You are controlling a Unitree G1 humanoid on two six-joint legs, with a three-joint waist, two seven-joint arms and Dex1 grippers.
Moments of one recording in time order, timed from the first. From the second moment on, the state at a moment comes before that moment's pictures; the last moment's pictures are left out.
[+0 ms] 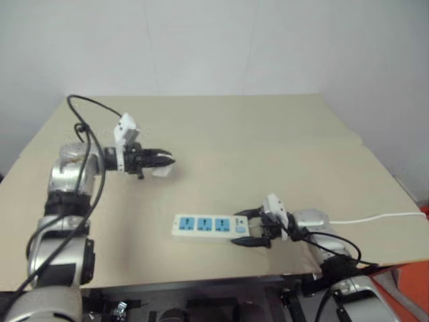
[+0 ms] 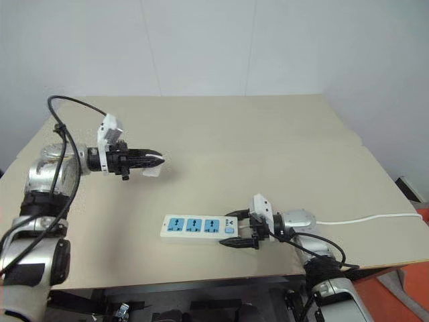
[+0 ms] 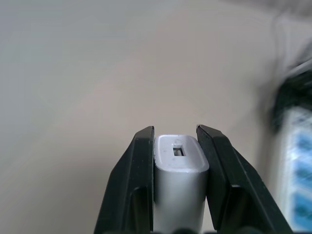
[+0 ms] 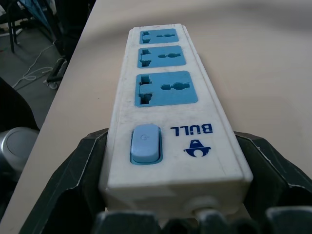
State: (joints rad) left arm -0.90 0.63 0.12 0.50 -0.29 0.46 -1.40; right arm -0.50 -0.41 0.16 0.46 0.26 -0.09 1.41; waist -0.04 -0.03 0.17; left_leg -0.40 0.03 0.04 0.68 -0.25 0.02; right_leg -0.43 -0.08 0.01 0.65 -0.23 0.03
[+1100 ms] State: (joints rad) left arm -0.49 0.32 -0.02 0.08 -0.51 0.21 -1.38; right arm -0.54 -0.37 0.17 0.51 0.24 -0.11 1.41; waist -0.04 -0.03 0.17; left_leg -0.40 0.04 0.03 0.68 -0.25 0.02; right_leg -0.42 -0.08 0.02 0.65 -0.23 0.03
